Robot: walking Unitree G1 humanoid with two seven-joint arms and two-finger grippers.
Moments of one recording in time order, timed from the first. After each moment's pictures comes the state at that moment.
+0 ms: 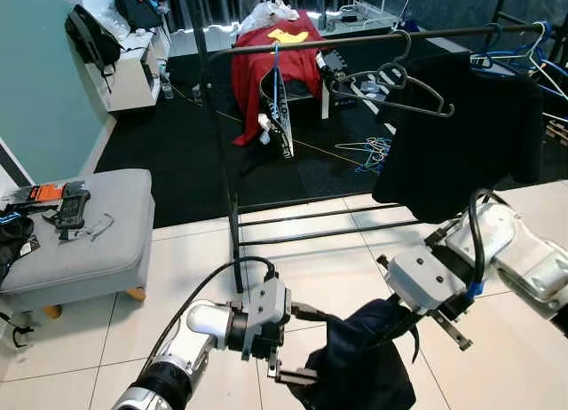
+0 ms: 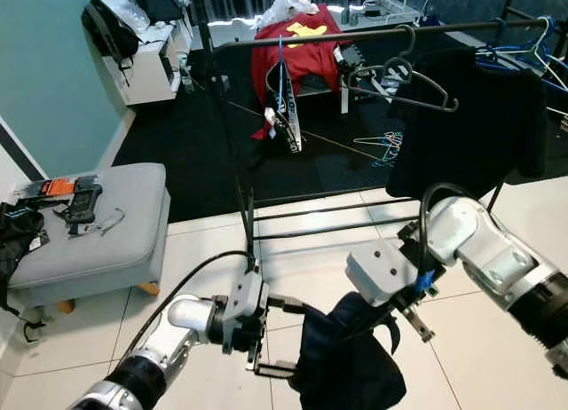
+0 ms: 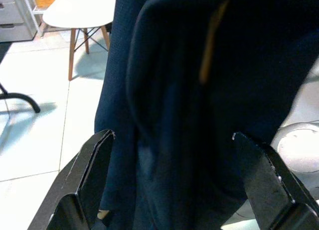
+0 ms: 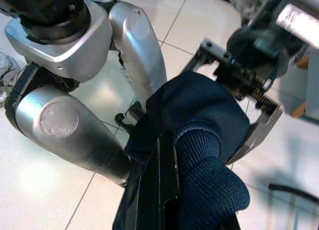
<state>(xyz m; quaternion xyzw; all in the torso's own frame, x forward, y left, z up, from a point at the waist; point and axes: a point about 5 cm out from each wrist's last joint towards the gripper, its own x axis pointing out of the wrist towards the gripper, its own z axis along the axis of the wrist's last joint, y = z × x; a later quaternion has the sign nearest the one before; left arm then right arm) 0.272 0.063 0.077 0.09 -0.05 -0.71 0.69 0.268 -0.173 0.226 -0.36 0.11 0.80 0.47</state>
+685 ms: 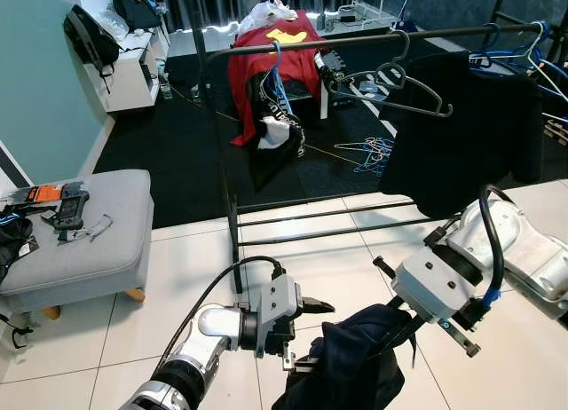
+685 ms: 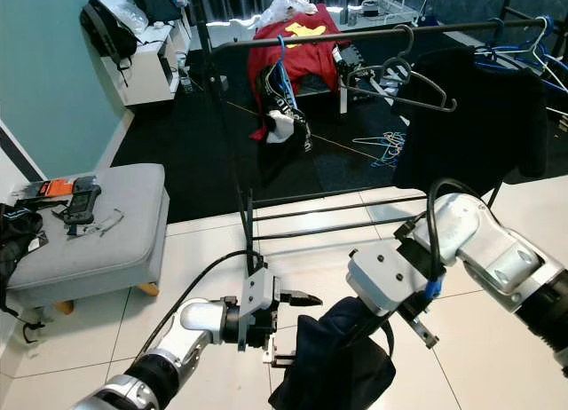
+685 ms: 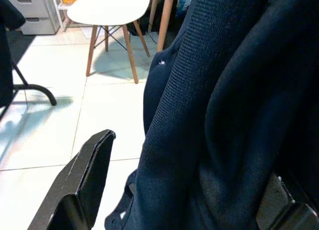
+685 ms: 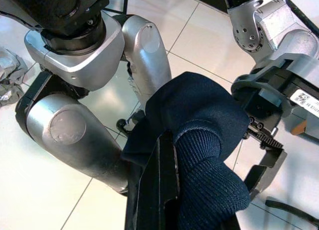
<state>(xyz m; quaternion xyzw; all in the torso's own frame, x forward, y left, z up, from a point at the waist) 0.278 0.047 0.071 0.07 -0.04 -0.68 0.73 0.259 -0.167 0.232 -0.36 0.09 0.81 0.45</state>
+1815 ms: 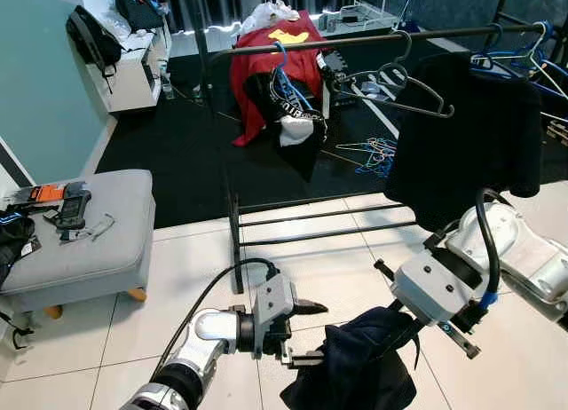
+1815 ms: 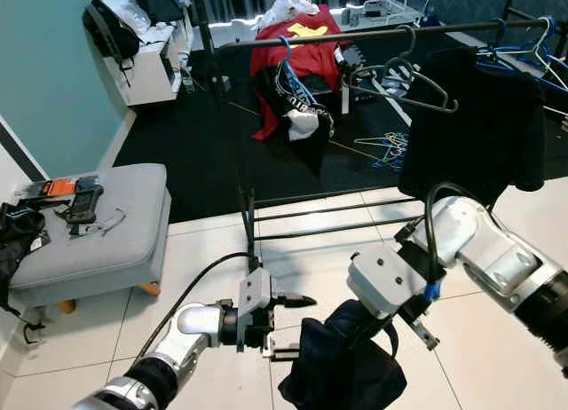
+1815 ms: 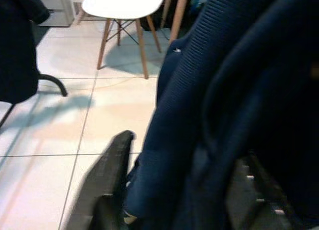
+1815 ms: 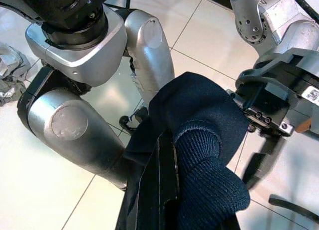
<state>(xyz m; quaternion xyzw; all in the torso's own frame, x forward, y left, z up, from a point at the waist) 0.278 0.050 0.065 0.07 -0.03 -0.66 0.75 0.260 -0.170 0.226 -0.36 0.10 0.81 0.45</state>
